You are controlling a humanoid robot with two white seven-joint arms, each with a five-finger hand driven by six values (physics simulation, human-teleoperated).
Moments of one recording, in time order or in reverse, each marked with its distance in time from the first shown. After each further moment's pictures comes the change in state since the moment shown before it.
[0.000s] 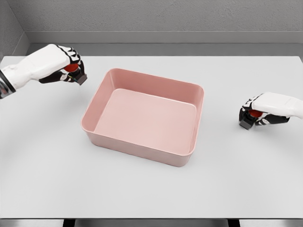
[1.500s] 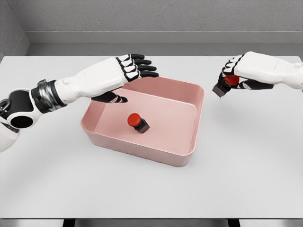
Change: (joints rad) left arm 0.020 -0.175 -0.042 -0.231 -0.018 -0.029 0.001; right arm -0.190 0.067 -0.002 -0.147 -0.050 0.000 -0.012
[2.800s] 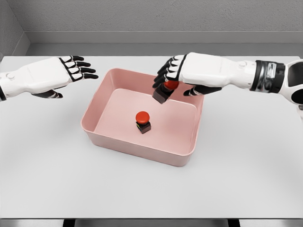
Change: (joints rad) left arm -0.133 0.345 -0.156 0.082 -0.092 -0.001 -0.002; right arm -0.140 0.198 0.154 -0.101 -0.005 0.000 0.002
